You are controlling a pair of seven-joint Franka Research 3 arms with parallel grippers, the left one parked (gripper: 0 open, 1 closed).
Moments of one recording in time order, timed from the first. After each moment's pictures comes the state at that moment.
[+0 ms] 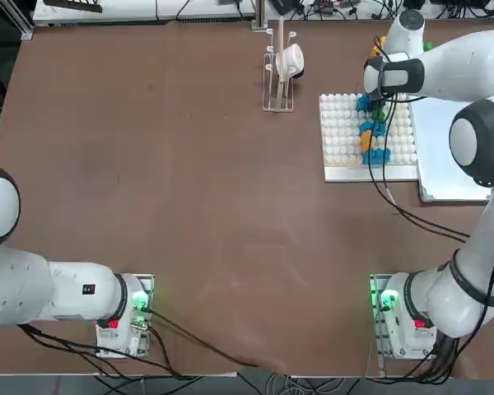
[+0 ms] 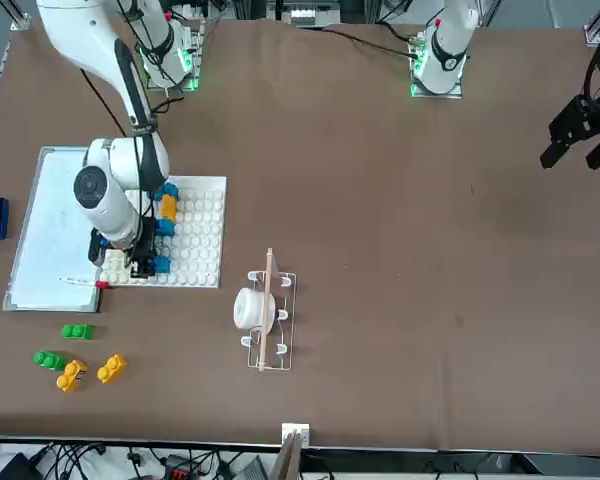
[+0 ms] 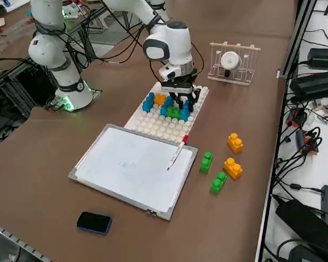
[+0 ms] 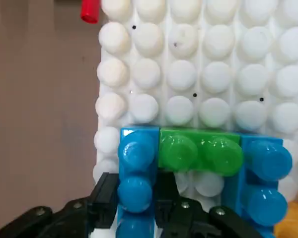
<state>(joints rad) 0.44 0.43 -0.33 -2.08 0.07 2.57 1.60</state>
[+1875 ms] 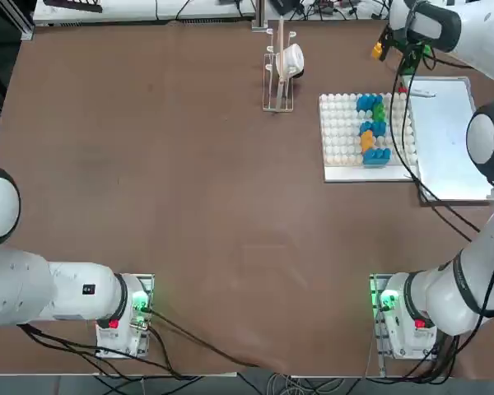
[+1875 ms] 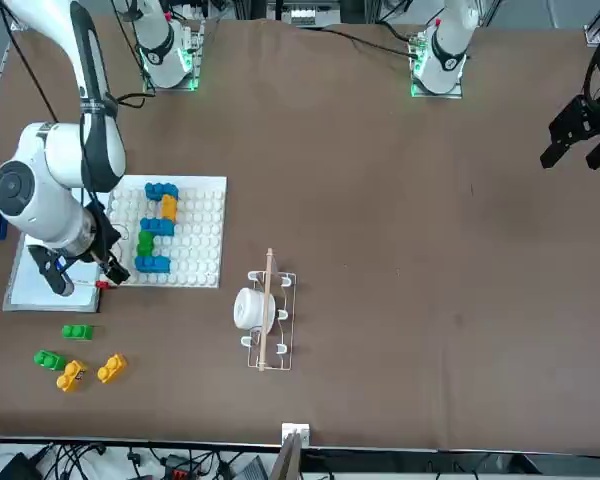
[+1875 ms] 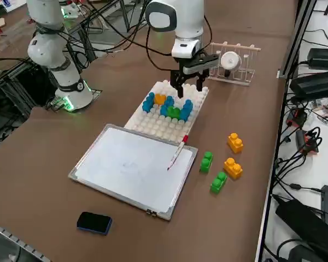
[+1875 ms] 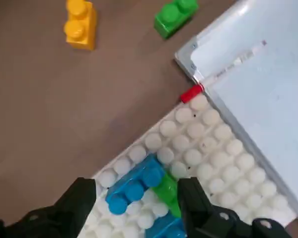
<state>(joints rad) 0.39 0.36 -0.39 -1.79 0.06 2.15 0.66</state>
